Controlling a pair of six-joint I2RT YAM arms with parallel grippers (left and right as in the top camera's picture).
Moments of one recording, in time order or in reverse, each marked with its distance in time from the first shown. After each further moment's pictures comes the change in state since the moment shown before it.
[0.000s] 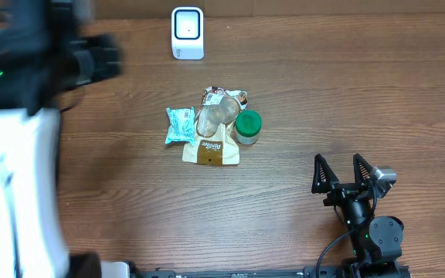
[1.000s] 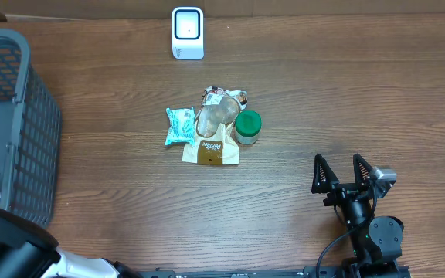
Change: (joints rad) left arm 0.788 0.271 -0.525 0.185 -0.274 0.017; right arm 0.000 0.000 0.000 0.001 0.000 0.001
